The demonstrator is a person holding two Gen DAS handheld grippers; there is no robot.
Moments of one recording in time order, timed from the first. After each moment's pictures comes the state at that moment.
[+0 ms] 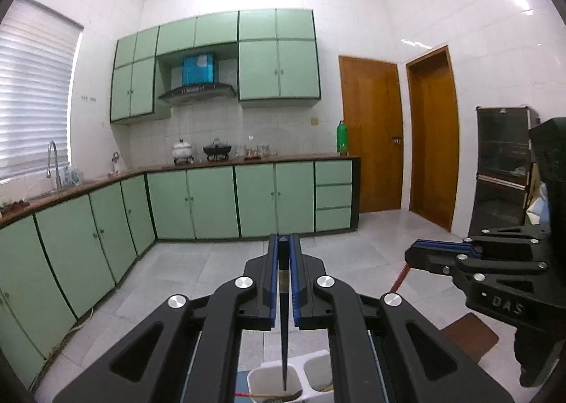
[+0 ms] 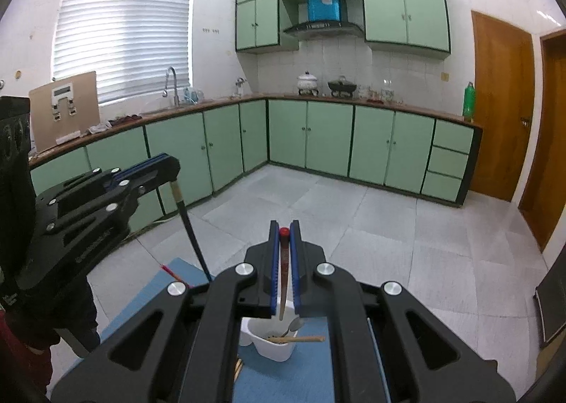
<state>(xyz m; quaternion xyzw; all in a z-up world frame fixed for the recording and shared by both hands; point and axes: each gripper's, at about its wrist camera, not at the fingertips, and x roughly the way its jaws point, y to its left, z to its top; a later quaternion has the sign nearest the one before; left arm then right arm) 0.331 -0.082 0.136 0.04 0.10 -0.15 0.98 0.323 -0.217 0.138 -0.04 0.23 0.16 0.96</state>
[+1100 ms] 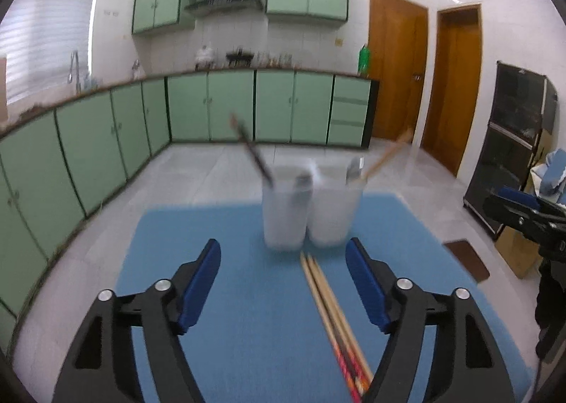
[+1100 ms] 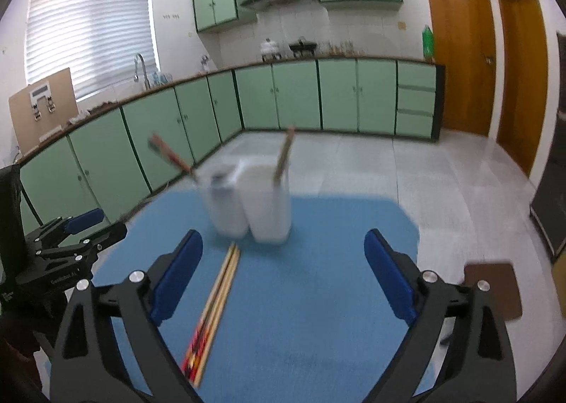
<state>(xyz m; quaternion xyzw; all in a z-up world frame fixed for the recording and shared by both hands) 0.203 -0.026 -0.035 0.00 0.28 -0.11 0.95 0.170 -0.245 -0.013 0.03 0.29 0.09 0.95</state>
